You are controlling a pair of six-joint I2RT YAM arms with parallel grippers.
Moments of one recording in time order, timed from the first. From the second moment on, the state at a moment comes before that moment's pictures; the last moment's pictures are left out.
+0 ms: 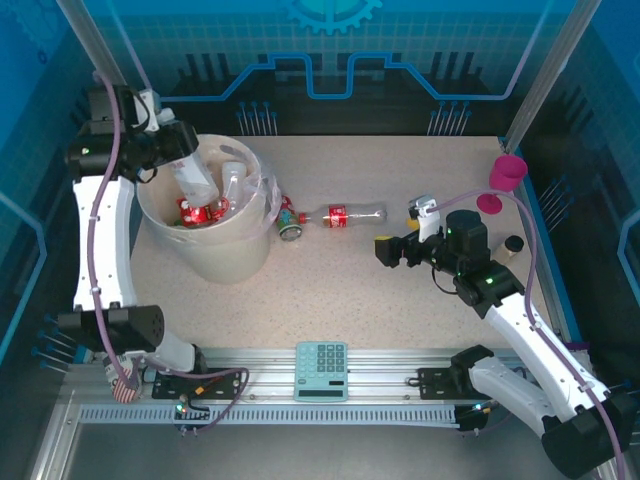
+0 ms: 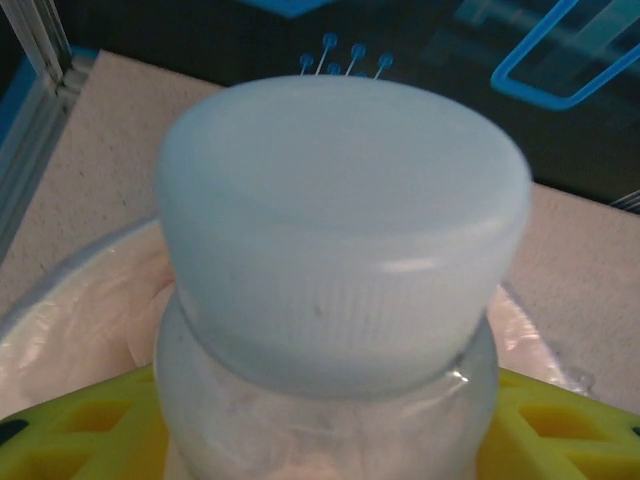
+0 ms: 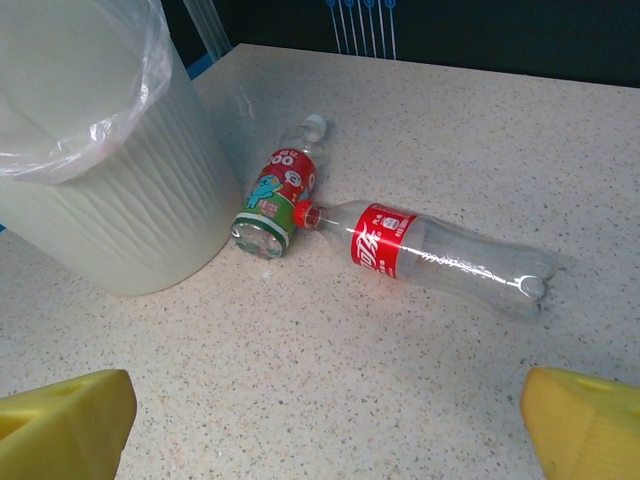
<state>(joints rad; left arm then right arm) 0.16 1.54 1.94 -1.12 0.20 -0.25 0.37 0.86 0.75 -0.33 -0.29 0.11</state>
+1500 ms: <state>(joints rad) 0.05 1.46 1.76 -1.00 0.05 -0.17 0.37 0.92 0.75 -0.34 -0.29 0.11</state>
